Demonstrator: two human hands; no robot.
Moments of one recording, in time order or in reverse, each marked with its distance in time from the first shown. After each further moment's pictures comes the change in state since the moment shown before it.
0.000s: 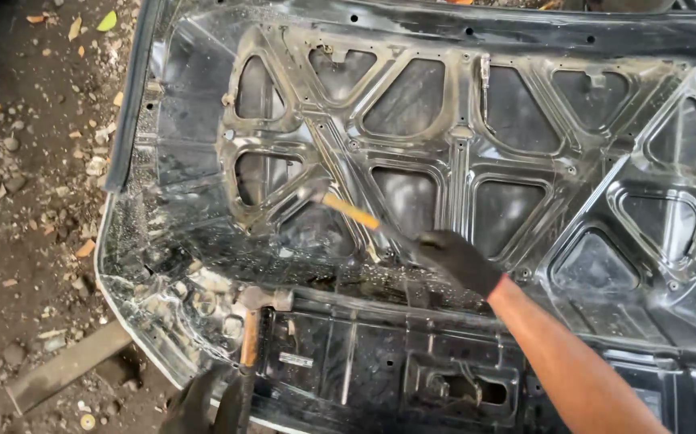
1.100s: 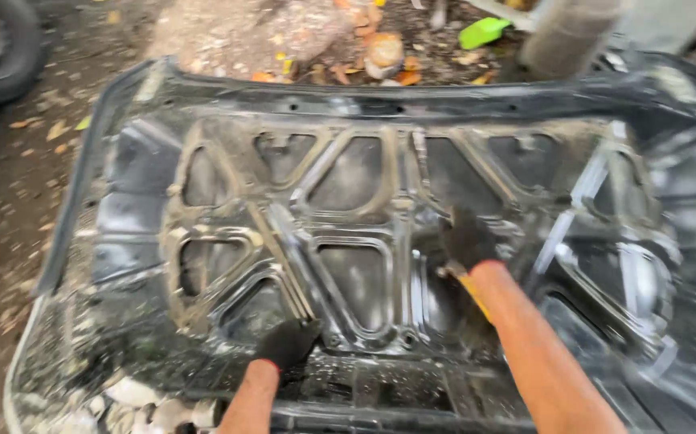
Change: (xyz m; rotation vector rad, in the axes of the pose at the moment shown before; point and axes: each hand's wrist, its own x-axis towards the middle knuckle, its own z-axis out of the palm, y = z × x) left_hand 0.300 0.159 0.265 0.082 -0.546 0.268; right_hand 0.092 0.208 -0.158 -0.530 0.755 0.131
